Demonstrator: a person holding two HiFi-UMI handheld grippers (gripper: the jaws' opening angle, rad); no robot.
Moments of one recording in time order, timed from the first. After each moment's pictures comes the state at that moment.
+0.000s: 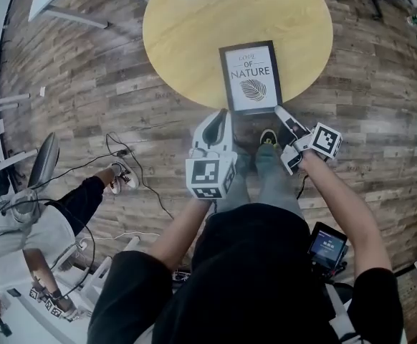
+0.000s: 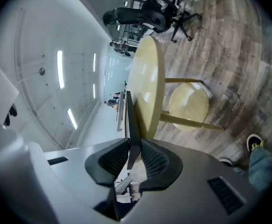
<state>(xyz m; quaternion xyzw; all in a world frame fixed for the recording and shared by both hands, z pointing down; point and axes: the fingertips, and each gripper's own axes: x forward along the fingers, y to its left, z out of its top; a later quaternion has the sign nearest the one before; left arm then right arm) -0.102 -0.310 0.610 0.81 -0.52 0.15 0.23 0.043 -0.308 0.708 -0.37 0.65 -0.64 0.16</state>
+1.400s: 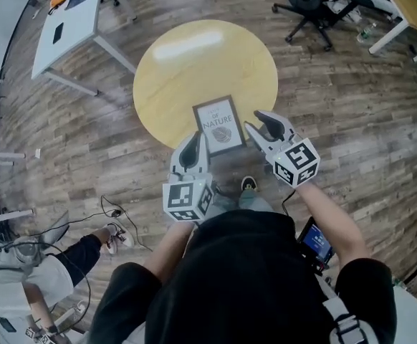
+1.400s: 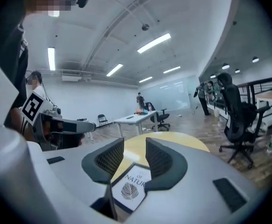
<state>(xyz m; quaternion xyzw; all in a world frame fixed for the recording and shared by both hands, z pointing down) -0.074 -0.336 0.450 0.85 -0.49 0.06 0.16 0.052 -0.347 0.470 -0.44 0.89 -0.12 -0.06</state>
